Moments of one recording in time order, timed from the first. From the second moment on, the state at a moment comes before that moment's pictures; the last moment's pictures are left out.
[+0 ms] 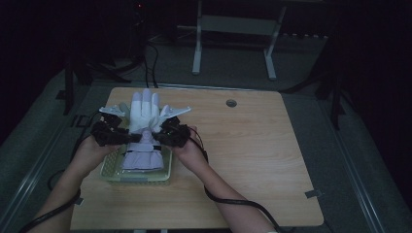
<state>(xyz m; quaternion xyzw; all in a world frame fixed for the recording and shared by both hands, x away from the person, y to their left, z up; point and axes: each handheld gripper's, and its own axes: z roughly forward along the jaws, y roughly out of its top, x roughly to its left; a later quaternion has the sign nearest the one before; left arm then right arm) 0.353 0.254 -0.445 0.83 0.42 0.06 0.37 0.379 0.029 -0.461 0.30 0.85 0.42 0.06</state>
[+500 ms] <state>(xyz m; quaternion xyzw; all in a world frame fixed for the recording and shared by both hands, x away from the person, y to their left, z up) 0.363 0.259 -0.503 0.83 0.45 0.02 0.33 0.377 0.061 -0.502 0.33 0.89 0.31 0.07</state>
